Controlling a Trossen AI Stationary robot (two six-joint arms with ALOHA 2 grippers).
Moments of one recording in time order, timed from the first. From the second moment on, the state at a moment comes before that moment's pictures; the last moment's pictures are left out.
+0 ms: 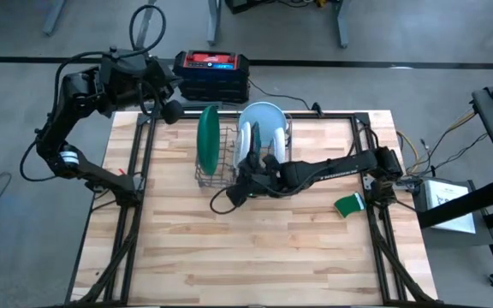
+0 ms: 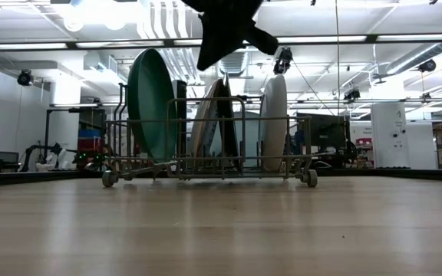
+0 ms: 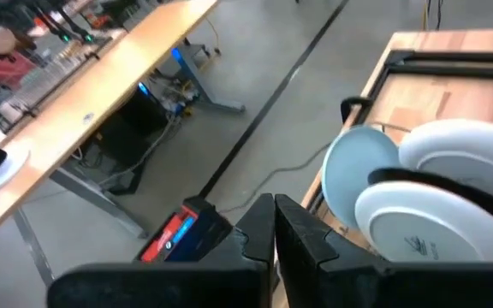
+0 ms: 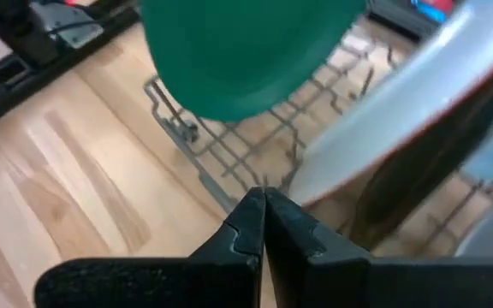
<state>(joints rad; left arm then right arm) 0.37 1.37 2.10 -1.22 -0.43 0.22 0.16 1.95 1.74 -0.76 0.54 0.81</state>
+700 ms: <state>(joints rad) 0.37 1.38 1.94 -1.02 -0.43 0.33 0.19 1.95 1.66 -0.76 0.69 1.24</state>
